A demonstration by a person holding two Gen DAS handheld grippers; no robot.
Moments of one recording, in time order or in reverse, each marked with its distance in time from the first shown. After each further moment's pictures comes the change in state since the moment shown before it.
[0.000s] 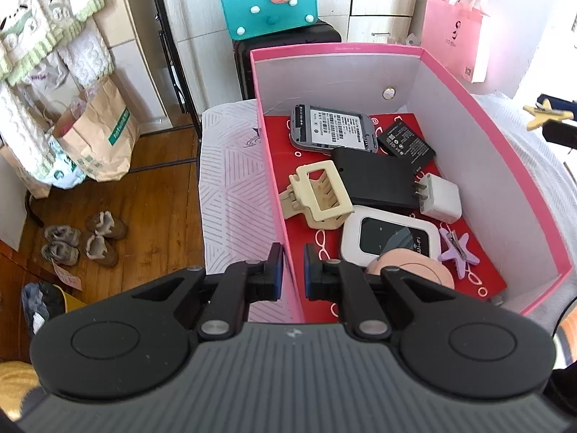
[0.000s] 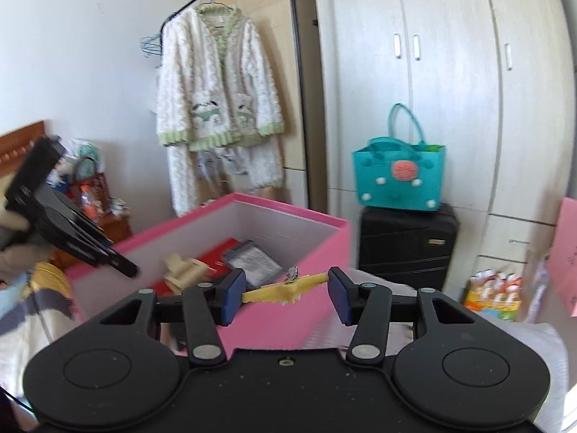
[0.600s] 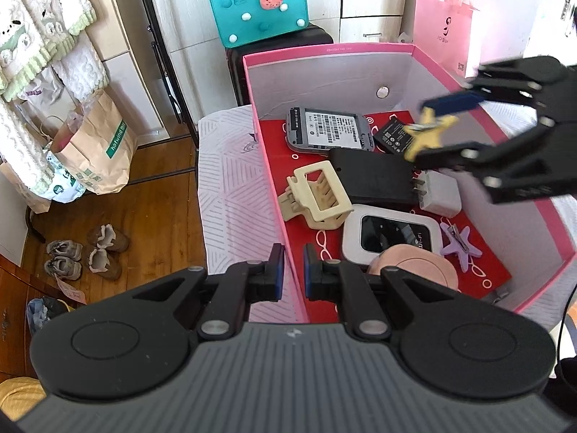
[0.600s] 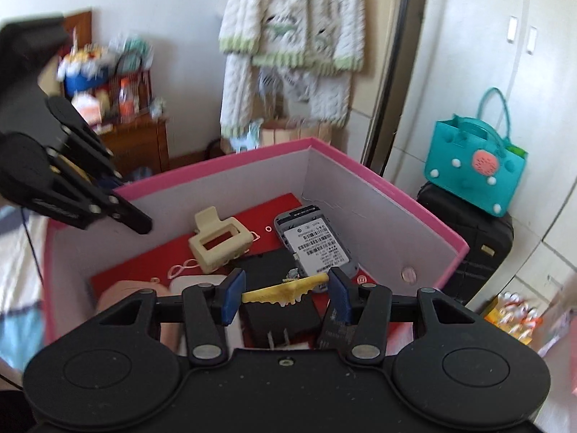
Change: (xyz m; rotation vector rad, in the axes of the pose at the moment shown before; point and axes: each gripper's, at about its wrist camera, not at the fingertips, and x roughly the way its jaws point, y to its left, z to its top) left arm -0.001 0.002 -0.003 0.034 -0.017 -0.010; right arm 0.127 0.058 0.030 -0.327 0.289 0.071
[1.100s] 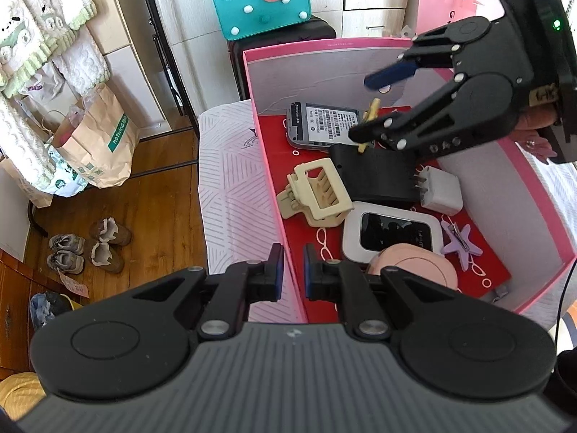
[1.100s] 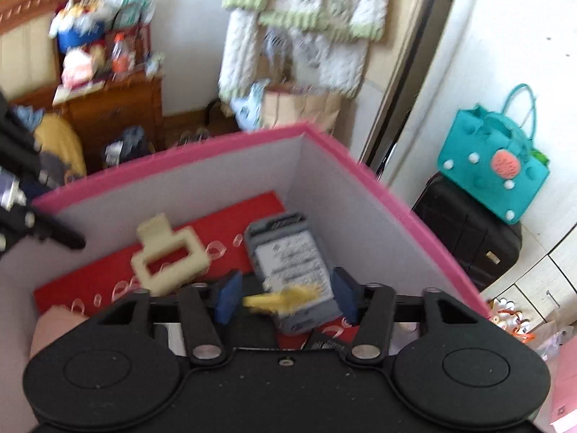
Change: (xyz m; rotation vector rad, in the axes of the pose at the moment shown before) left arm 0.002 -0.003 0.004 -0.007 0.030 0.009; right arm 0.044 -0.027 0.029 0.004 0.067 0.019
